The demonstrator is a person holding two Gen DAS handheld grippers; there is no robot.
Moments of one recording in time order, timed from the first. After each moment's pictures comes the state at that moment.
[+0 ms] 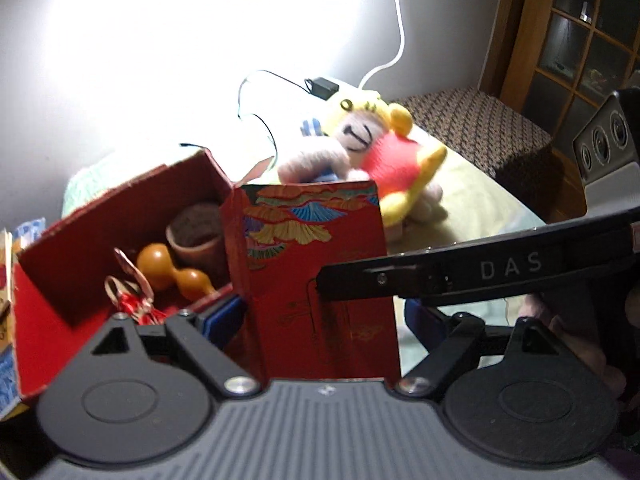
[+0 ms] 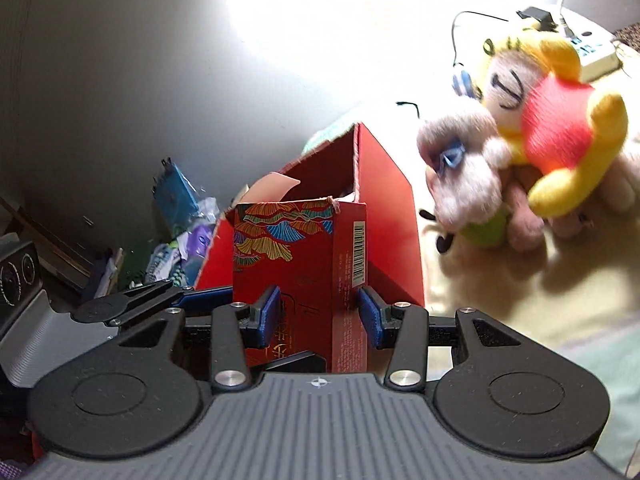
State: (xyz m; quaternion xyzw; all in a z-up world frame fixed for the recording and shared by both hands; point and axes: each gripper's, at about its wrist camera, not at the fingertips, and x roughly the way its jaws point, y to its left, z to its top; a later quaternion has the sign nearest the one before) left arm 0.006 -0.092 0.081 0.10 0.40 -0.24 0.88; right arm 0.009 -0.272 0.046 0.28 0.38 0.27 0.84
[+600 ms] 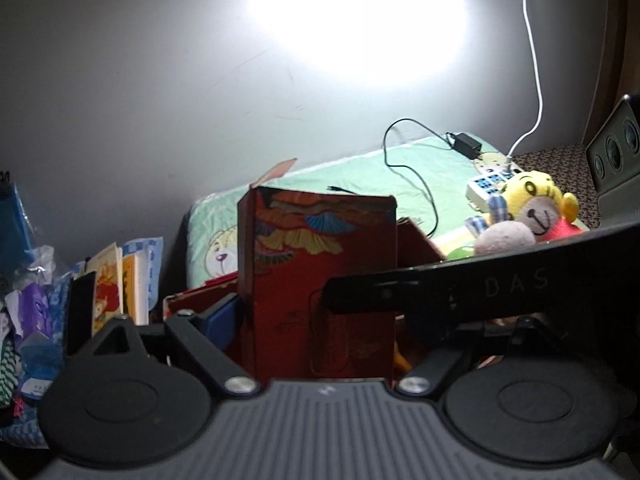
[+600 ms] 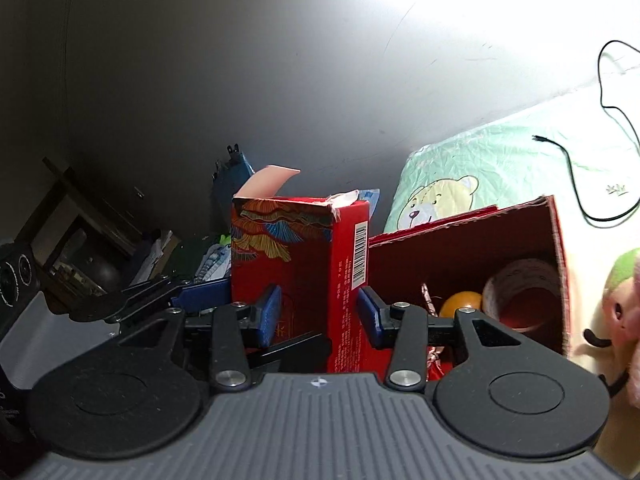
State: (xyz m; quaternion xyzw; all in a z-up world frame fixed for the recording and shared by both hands) left arm 0.094 0.029 0.121 0.09 0.36 -0.10 0.92; right arm 0.141 -0.142 0.086 0.24 0.36 0.38 0.82
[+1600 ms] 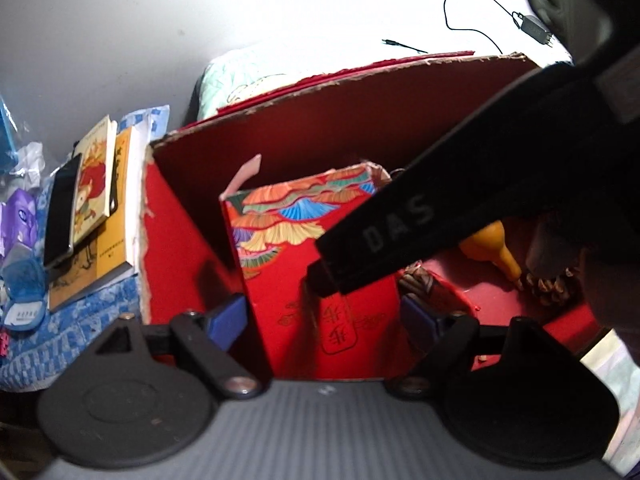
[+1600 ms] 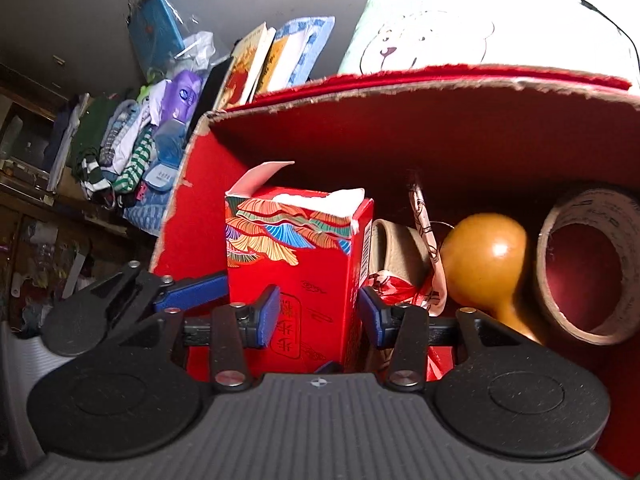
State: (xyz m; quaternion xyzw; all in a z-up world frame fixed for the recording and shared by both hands) left arm 0.139 0.067 0.000 0.10 0.51 -0.06 0.85; right arm 0.210 -0.036 -0.004 0.10 0.58 0.35 0.73
